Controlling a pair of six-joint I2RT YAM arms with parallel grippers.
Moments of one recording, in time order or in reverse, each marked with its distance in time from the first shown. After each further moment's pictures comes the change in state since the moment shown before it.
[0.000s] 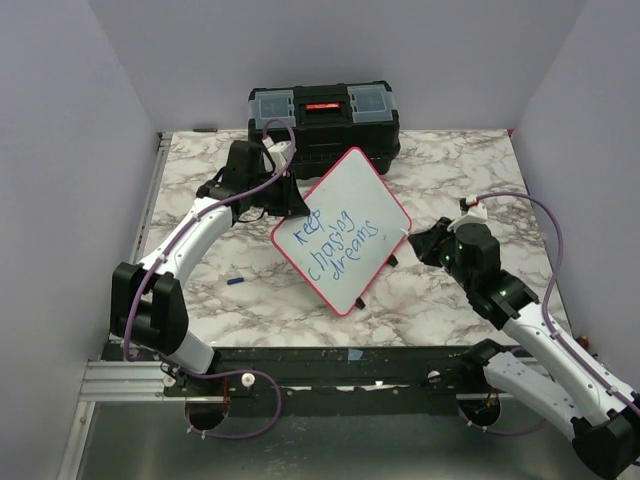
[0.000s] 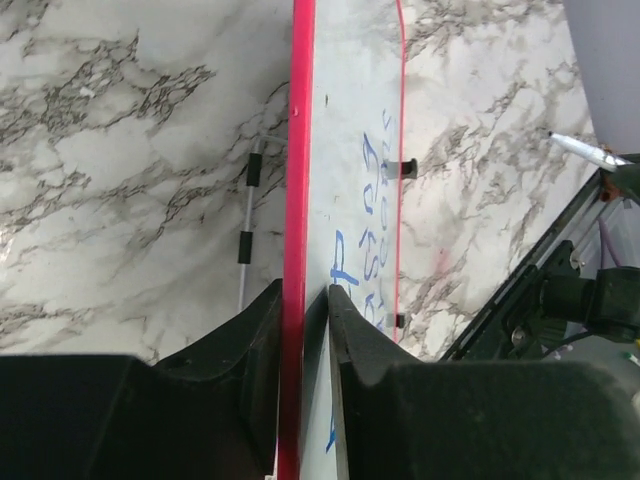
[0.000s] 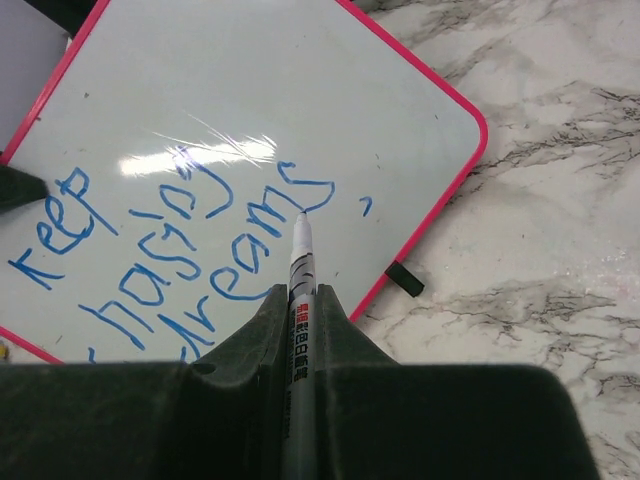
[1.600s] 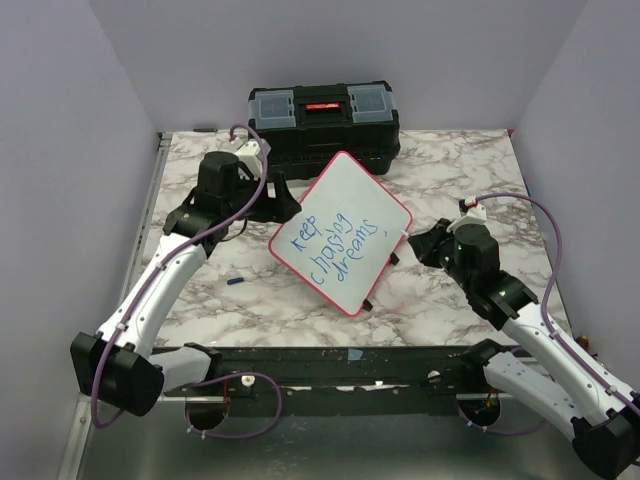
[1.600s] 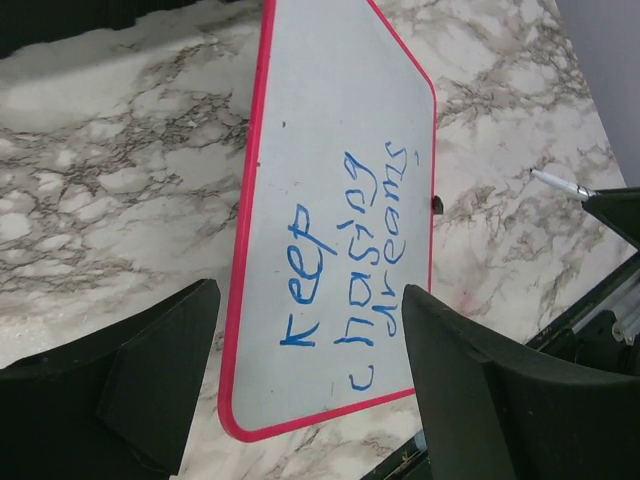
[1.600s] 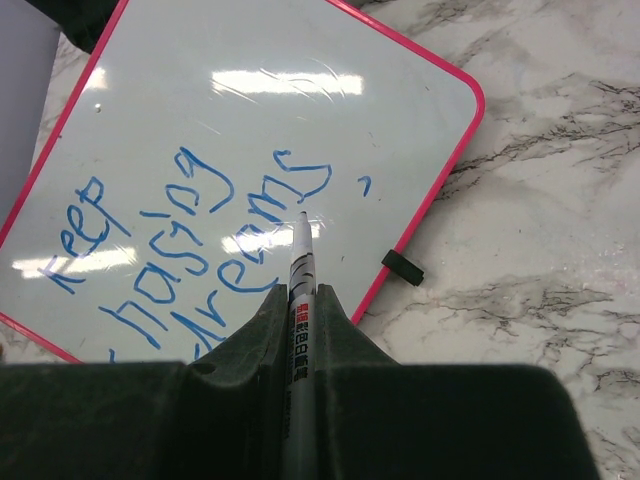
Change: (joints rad) left arm -0.017 -0.305 -0.111 -0.022 -0.240 -0.026; right arm 0.000 -0.005 -0.013 -0.001 -0.002 -0.001
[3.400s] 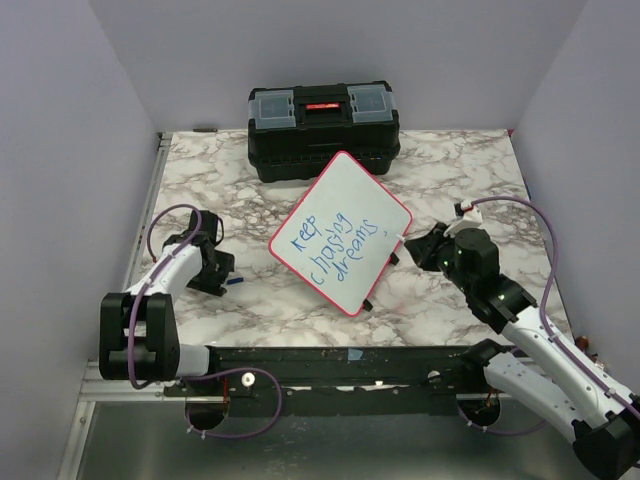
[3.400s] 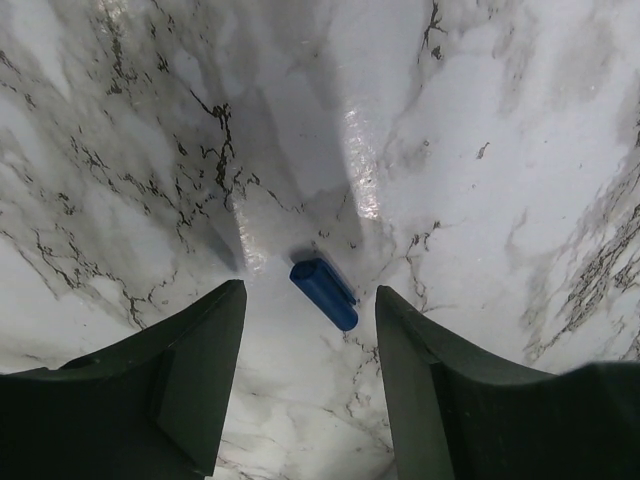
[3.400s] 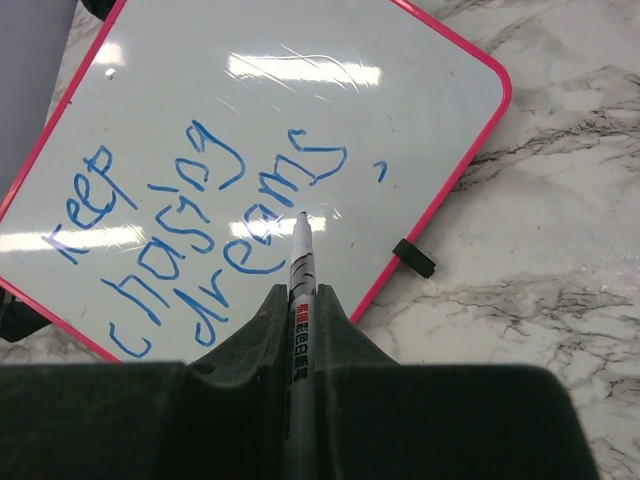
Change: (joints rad) left arm 0.319 0.116 -0.429 -0.265 -0.502 -1.044; right arm 0.000 -0.024 -0.040 0.032 -0.059 -0.031
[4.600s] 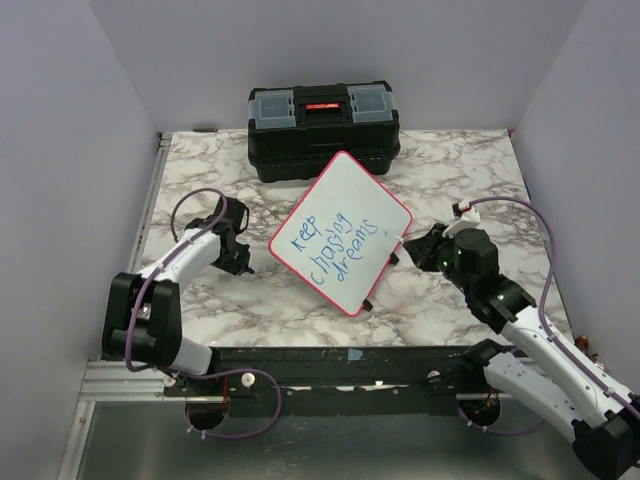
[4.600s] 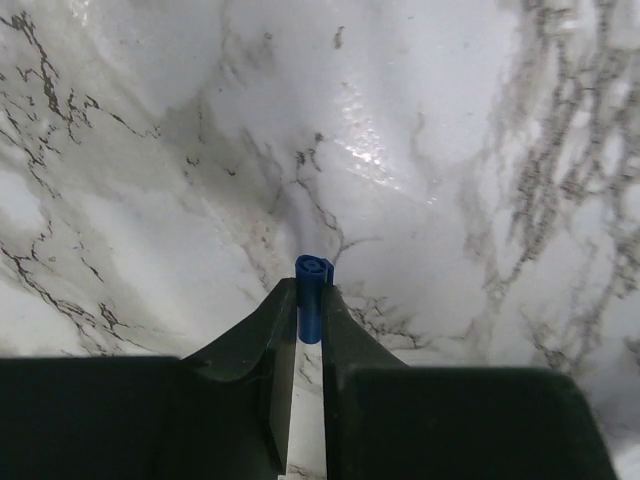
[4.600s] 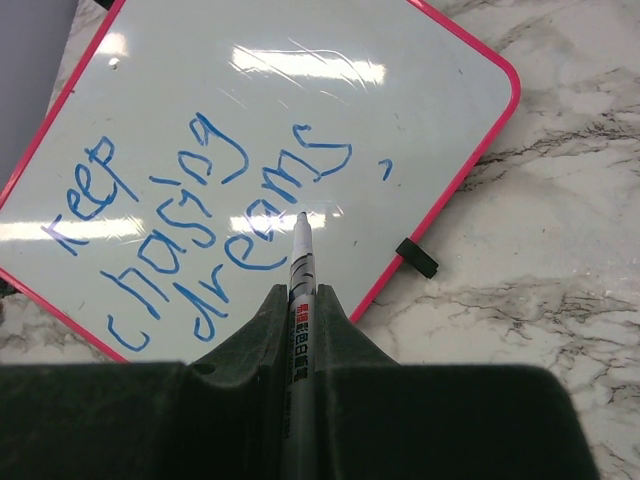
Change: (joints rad) left arm -0.182 0.139 0.142 -0.023 -0.046 -0.040; right arm 0.000 0.003 -0.010 0.013 -0.019 -0.019
